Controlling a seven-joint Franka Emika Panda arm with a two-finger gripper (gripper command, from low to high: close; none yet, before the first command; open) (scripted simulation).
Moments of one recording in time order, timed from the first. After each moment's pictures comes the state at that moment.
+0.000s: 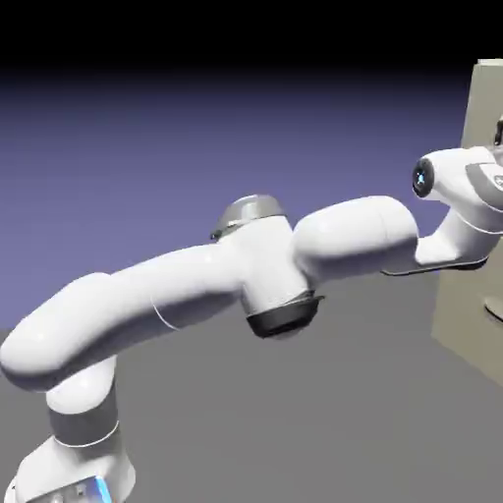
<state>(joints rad) 2.48 -1.17 -1.89 -0.82 -2.16 3.02 -2.84</state>
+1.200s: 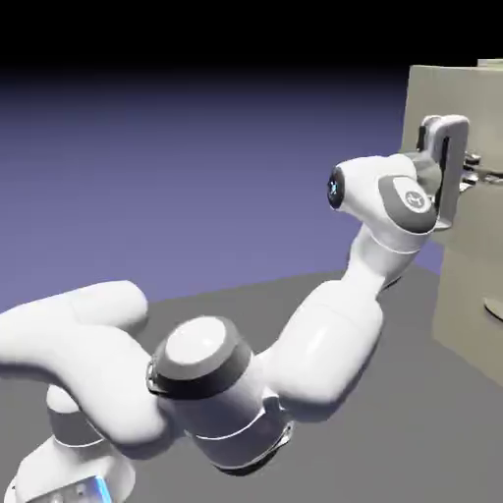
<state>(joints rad) 1.76 -1.61 -1.21 -2.00 -2.59 2.44 -2.90</state>
